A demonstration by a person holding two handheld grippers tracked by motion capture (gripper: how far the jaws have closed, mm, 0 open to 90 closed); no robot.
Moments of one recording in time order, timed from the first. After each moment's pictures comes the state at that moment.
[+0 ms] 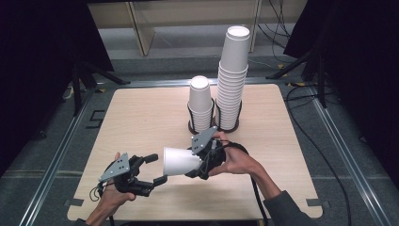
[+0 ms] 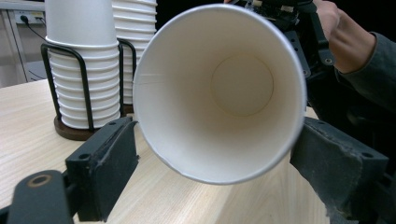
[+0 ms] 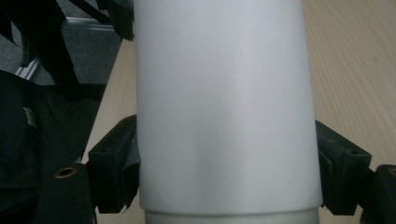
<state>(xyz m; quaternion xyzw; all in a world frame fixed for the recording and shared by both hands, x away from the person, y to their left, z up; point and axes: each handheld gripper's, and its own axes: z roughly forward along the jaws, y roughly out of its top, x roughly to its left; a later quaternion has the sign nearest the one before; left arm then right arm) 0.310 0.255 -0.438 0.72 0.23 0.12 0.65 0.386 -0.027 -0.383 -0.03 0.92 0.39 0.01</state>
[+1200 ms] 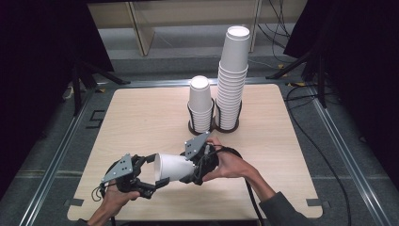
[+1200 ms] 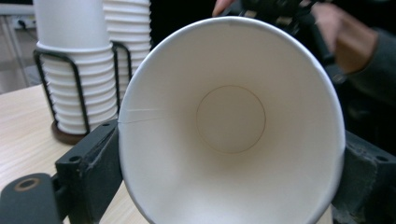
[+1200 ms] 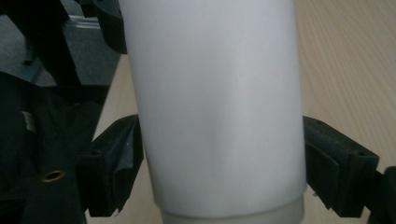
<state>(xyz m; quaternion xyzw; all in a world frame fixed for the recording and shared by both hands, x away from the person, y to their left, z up) 0.309 0.249 -0.435 0.74 0.22 0.13 0.63 0.379 -0.010 -0.393 -0.04 0.92 0.39 0.01</state>
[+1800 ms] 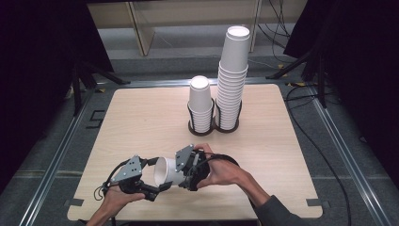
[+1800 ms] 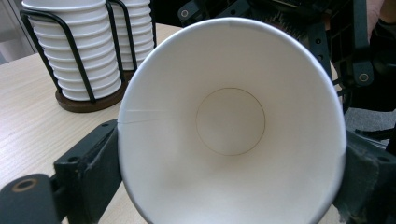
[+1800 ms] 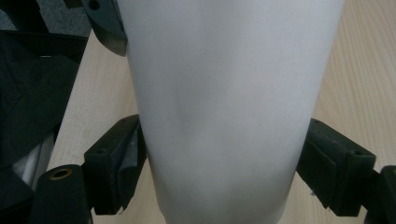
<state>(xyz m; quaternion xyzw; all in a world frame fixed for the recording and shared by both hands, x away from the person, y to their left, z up) 0.307 0.237 -0.436 0.78 0.22 0.13 0.57 0.364 0.014 -0.405 -0.07 0.95 0.30 0.08</state>
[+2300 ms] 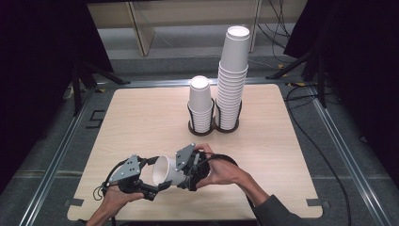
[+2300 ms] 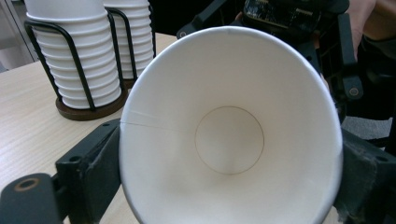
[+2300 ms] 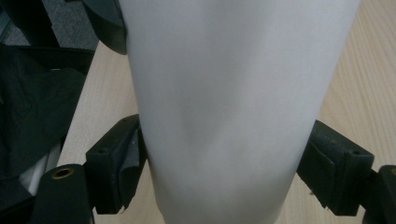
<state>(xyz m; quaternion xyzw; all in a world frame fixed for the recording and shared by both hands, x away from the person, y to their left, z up) 0.308 0.241 -0.434 0.77 0.21 0.13 0.59 0.366 0.014 -0.410 -0.07 0.94 0.32 0.05</state>
